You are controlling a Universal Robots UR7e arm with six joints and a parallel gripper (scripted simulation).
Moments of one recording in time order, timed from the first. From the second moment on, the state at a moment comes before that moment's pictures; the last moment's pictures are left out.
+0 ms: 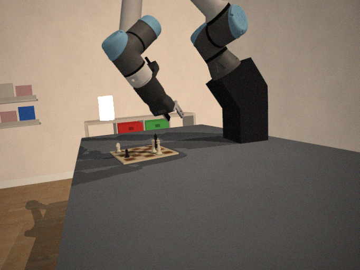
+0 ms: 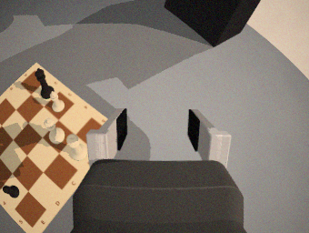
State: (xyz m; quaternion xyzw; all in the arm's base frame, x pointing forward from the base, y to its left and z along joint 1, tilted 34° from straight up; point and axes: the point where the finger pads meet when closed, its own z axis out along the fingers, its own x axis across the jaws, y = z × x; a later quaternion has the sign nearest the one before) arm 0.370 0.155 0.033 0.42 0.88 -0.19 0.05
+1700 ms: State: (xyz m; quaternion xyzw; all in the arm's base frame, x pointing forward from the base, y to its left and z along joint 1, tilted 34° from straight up) arm 0.404 0.040 0.081 0.44 0.85 0.11 0.27
